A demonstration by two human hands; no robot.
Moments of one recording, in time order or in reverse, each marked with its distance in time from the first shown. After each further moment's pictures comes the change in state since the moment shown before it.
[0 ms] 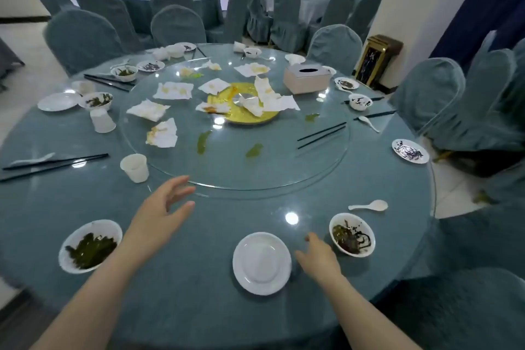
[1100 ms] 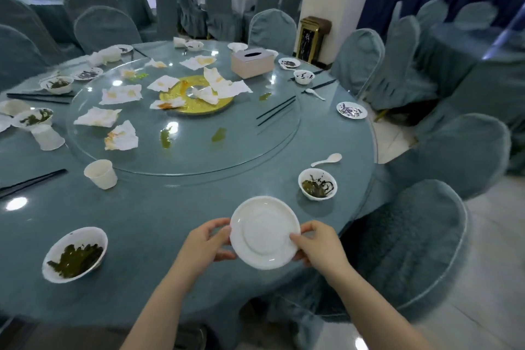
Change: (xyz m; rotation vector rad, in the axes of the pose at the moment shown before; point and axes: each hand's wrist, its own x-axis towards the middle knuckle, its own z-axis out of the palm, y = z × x) left_hand -0.080 -0.014 0.070 -0.309 -0.413 -0.331; right_hand -0.159 -0.005 -0.011 0.775 0.191 0.158
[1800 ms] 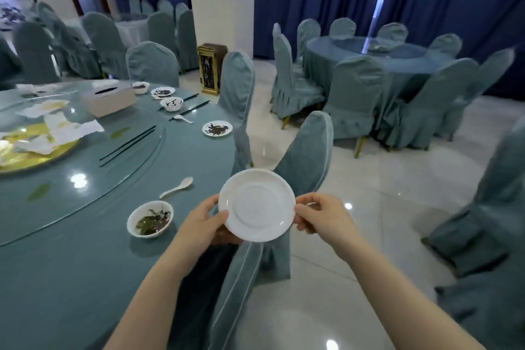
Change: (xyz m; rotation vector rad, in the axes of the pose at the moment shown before) left_hand 0.007 0.089 0.394 -0.047 -0.393 0.211; right_hand -0.016 0.089 -0.396 0.187 0.253 -0.129
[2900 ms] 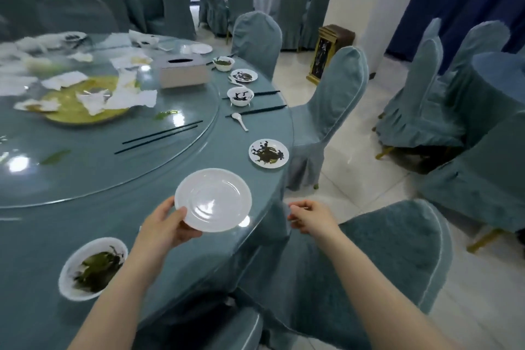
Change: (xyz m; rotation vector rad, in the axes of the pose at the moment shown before) left_hand 0.264 0.000 -0.048 -0.139 0.840 -0.103; right_hand 0.460 -0.005 0.072 -0.125 -0.481 0.139
